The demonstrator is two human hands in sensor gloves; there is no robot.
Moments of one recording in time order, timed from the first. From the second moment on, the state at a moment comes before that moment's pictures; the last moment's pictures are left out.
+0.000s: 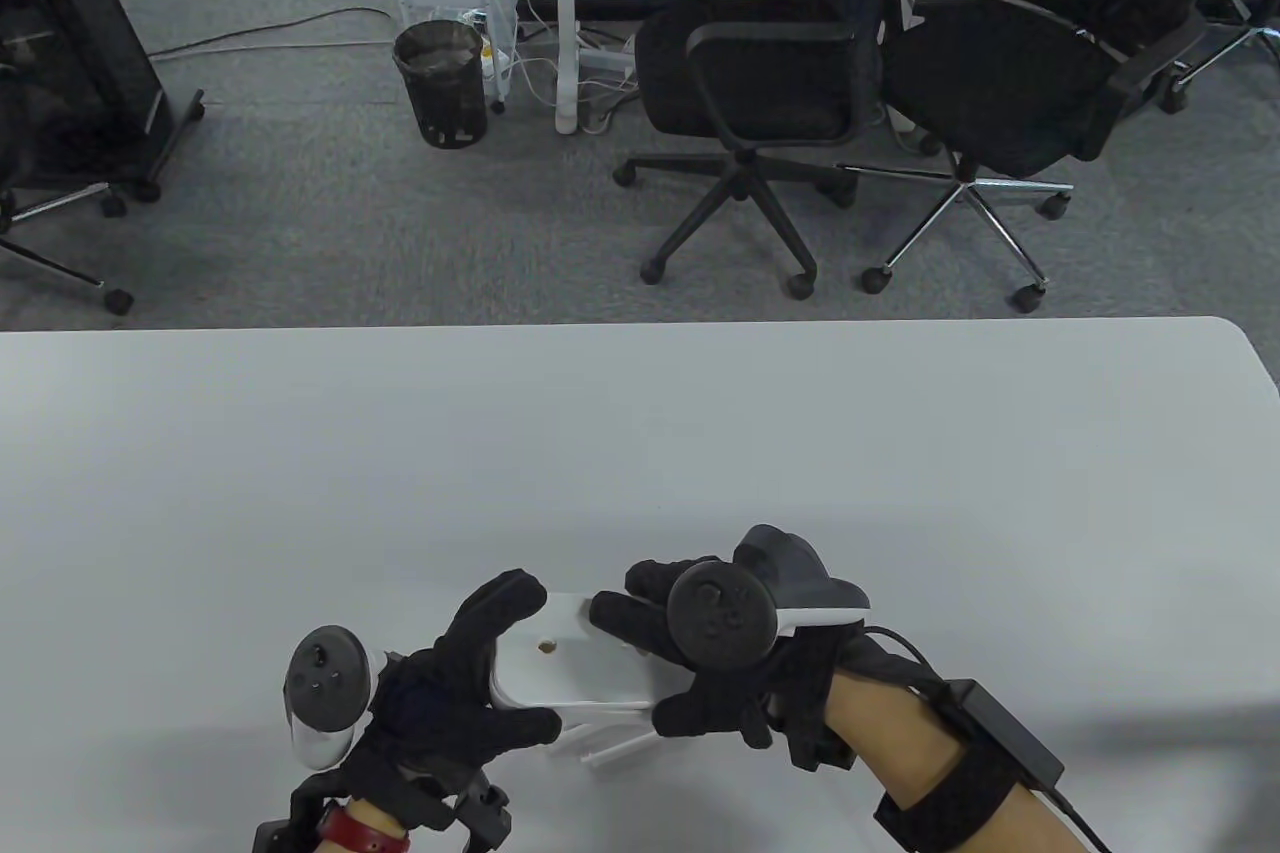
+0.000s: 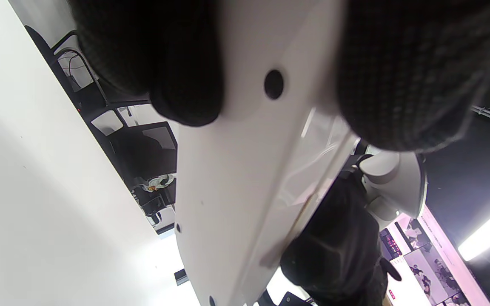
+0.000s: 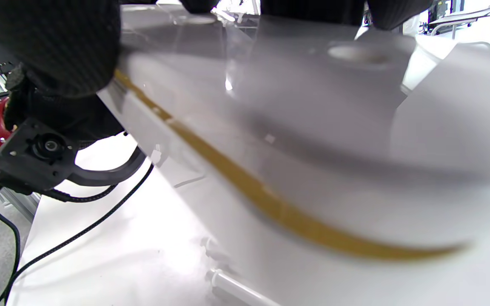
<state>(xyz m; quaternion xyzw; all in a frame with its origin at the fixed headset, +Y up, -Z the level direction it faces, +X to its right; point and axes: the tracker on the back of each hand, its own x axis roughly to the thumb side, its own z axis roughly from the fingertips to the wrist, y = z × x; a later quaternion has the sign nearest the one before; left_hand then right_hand) -0.200 -0.684 -0.259 0.02 -0.28 0.60 0.75 0.054 -0.600 -0.282 0.40 0.13 0.91 0.09</state>
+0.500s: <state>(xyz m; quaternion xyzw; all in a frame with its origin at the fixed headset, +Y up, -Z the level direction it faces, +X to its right) -0.191 -0.681 -0.256 0.00 -0.30 0.59 0.75 0.051 -0.606 -0.287 0.40 0.16 0.90 0.11</state>
